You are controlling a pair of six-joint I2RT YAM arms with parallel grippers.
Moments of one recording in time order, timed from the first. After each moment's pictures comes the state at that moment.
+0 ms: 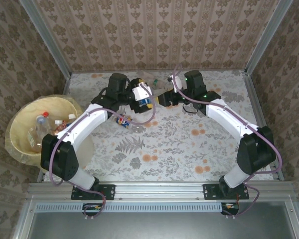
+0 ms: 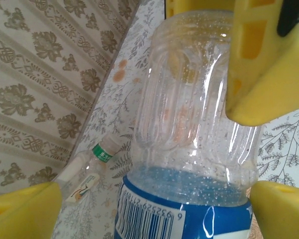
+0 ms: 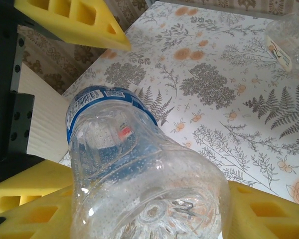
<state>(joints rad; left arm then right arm) -0.52 1.53 1.26 -0.28 0.42 0.81 0.40 1.59 1.31 -0.28 -0.55 0.13</state>
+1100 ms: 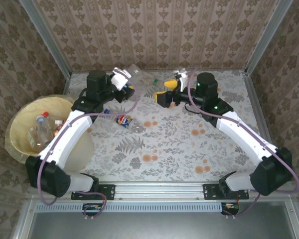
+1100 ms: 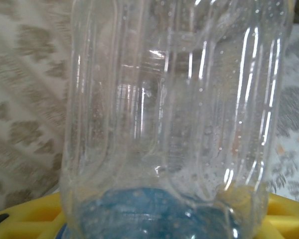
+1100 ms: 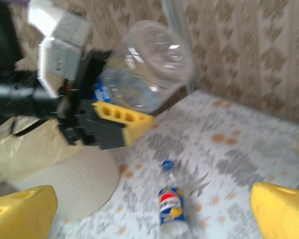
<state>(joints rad) -0.41 1.28 1.25 -0.30 0.19 0.37 0.43 1.33 1.16 0.05 -0.54 0.23</state>
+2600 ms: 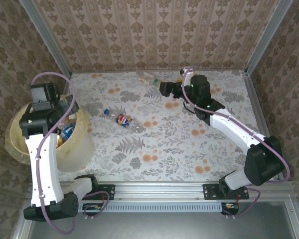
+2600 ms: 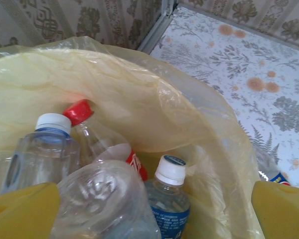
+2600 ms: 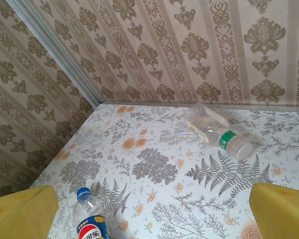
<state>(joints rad) 0.10 1.06 1.50 -1.19 -0.20 -0.26 0.42 1.47 1.13 0.11 -0.13 0.37</state>
